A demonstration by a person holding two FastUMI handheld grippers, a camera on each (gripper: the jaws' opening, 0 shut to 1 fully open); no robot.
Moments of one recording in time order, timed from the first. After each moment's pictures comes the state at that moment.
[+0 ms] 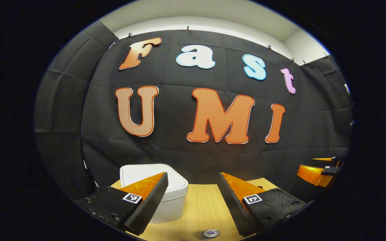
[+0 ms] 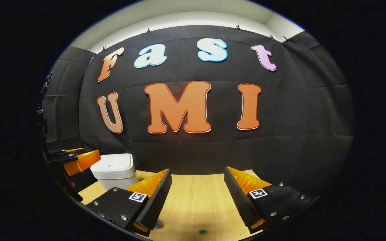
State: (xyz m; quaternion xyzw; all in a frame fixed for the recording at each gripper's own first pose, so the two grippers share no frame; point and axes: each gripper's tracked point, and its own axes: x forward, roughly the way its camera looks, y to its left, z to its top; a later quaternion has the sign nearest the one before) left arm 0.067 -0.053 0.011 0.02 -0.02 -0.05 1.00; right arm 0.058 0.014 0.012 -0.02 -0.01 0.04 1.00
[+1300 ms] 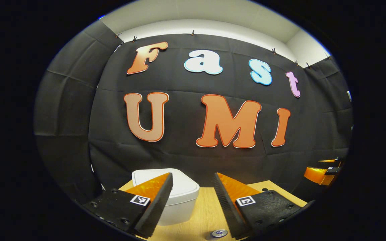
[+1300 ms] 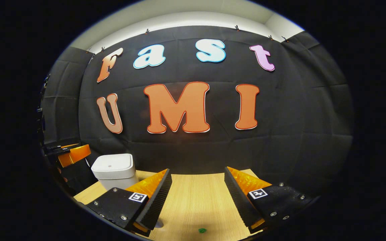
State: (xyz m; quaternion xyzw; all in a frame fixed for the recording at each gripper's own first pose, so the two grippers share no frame) left arm 0.057 -0.028 0.029 0.02 -0.03 -0.03 1.00; right arm 0.050 0.009 0.010 -0.02 -0.01 0.03 1.00
